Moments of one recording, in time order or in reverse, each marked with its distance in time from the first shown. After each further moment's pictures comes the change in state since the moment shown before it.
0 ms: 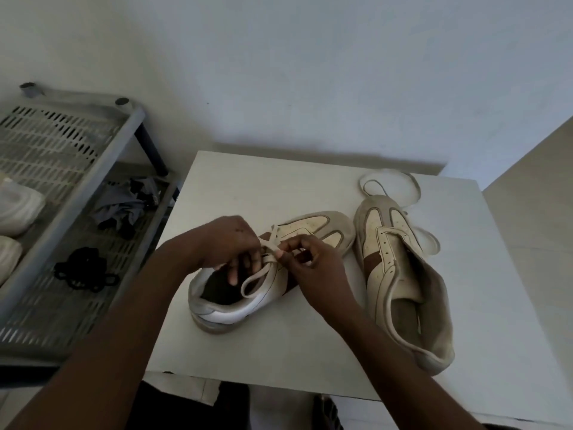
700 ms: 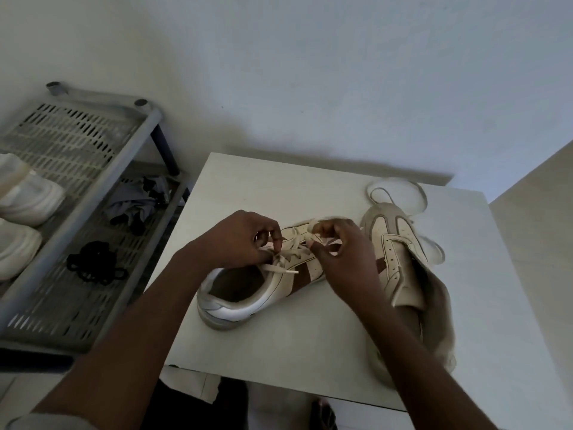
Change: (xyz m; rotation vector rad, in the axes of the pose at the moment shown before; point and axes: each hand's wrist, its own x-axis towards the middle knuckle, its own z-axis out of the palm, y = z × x) left_hand 0.018 -0.019 0.008 0.241 0.241 0.342; right_hand 0.014 -0.005 -0.028 -0.309 0.125 -0.095
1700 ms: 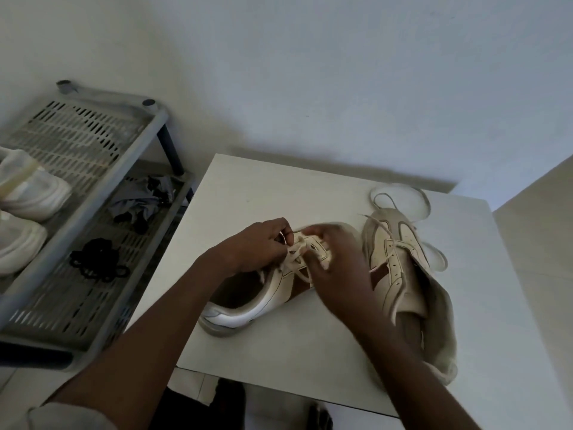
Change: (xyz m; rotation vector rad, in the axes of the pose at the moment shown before) left_hand 0.009 0.012 0.018 -0.411 -0.068 -0.251; right_hand -0.014 -0.007 0.006 -0.062 -0.019 -0.183
